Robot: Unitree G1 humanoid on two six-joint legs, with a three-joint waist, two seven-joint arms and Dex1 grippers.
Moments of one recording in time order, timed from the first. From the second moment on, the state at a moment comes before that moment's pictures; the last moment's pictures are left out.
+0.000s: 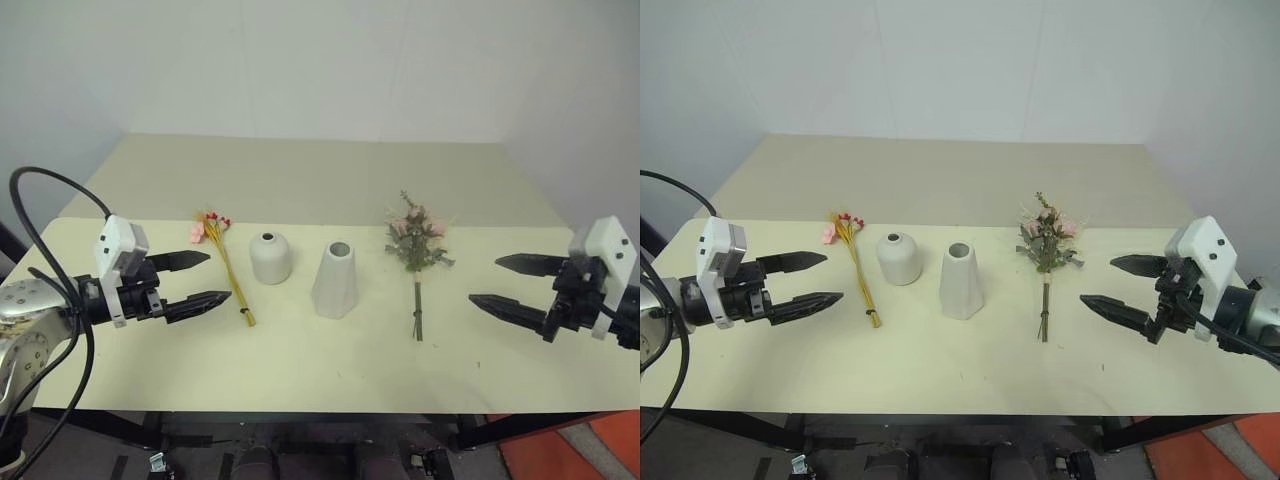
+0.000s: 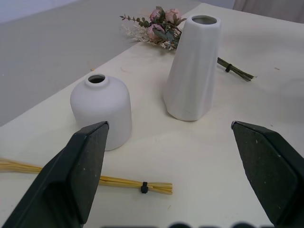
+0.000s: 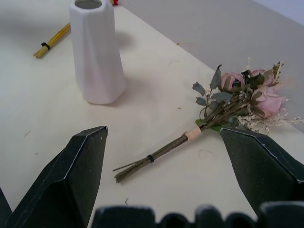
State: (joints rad) left arm -0.16 0.94 0.35 -0.30 -0.71 0.64 -1.04; right arm -0.04 -1.03 -0.52 -0.47 0.72 0.73 0.90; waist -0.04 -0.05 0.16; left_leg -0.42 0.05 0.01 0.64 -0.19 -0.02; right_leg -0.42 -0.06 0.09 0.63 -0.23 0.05
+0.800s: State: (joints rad) left arm -0.27 0.95 0.32 -0.26 -0.74 0.66 -1.09; right arm -0.11 -1.04 -0.39 -0.50 0.75 0.88 0.81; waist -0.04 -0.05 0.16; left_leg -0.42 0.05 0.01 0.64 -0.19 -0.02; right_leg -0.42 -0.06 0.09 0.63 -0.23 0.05
